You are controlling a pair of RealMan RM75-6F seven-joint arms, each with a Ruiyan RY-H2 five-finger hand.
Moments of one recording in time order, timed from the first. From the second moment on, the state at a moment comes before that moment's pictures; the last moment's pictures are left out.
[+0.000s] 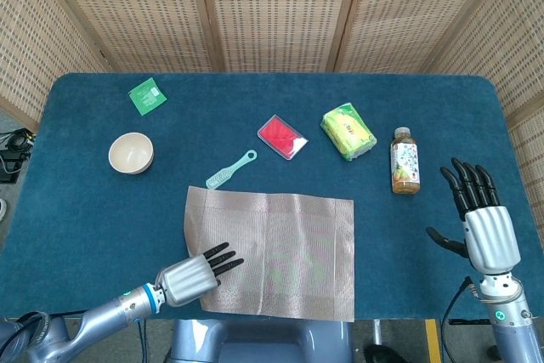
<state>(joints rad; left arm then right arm) -0.76 -1.37 0.25 -1.73 1.66 0.92 0.52 0.20 -1.17 0.13 -1.61 -1.61 1.59 0.04</state>
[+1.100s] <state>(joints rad) -0.68 -1.12 0.04 -1.82 1.42 1.09 0.25 0.20 -1.18 0.13 -1.61 -1.61 1.57 0.02</state>
